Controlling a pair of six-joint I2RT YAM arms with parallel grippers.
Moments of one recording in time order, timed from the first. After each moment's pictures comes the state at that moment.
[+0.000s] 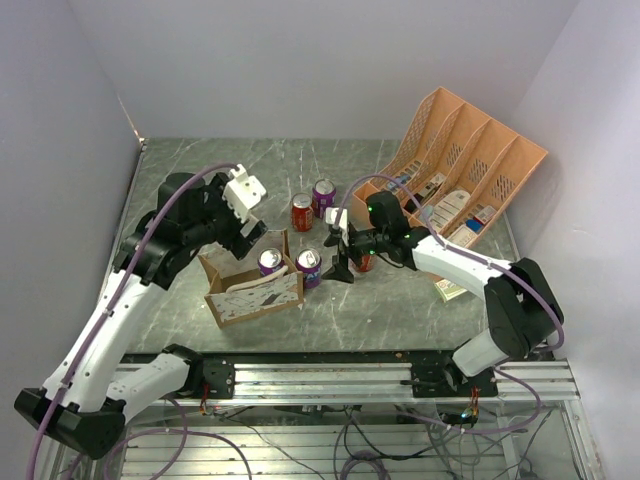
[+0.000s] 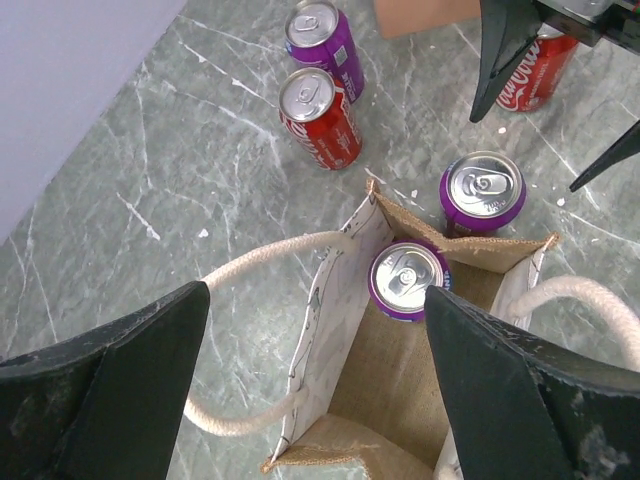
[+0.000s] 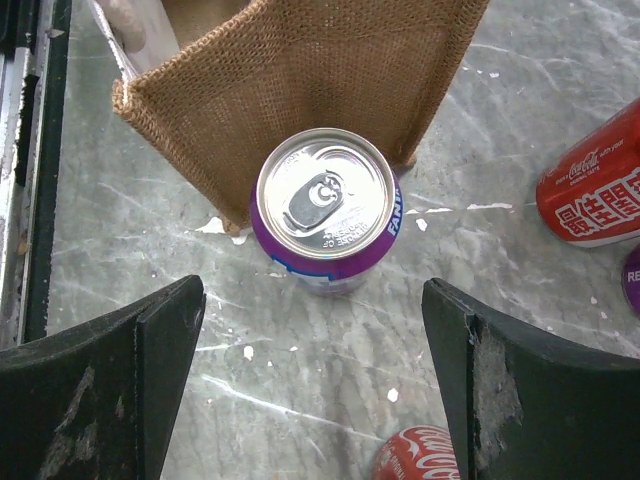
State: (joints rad) left arm -0.41 0.99 1.16 -0.67 0.26 0.46; right arm 0.58 1.53 0.92 -0.07 -0.79 -0.54
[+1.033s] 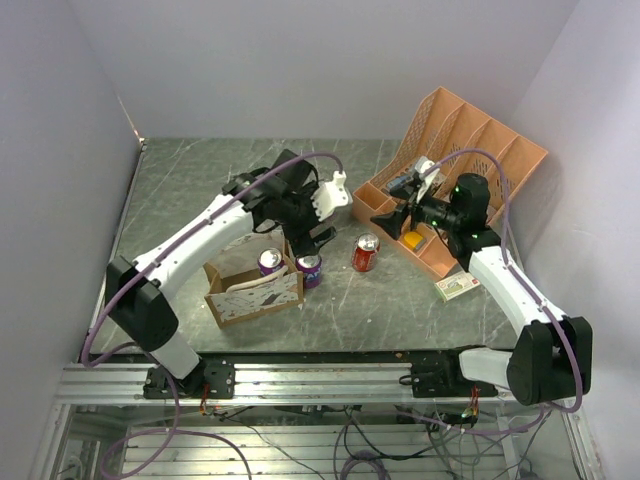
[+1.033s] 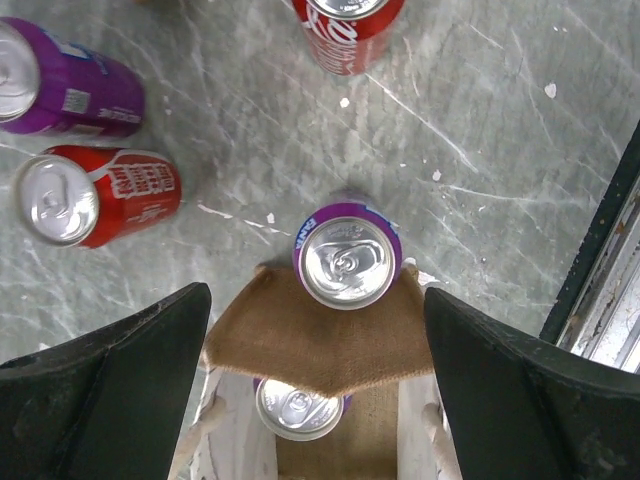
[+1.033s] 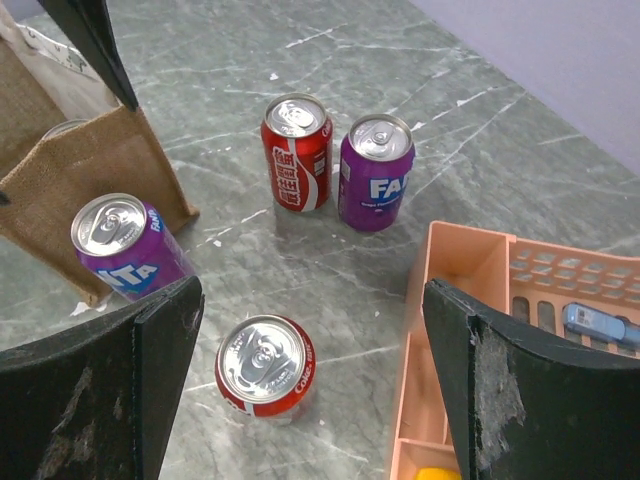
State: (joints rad) left arm -0.68 1.58 1.54 -0.88 0.31 0.50; right arm 0.16 1.24 0.85 0.13 -0.81 -0.23
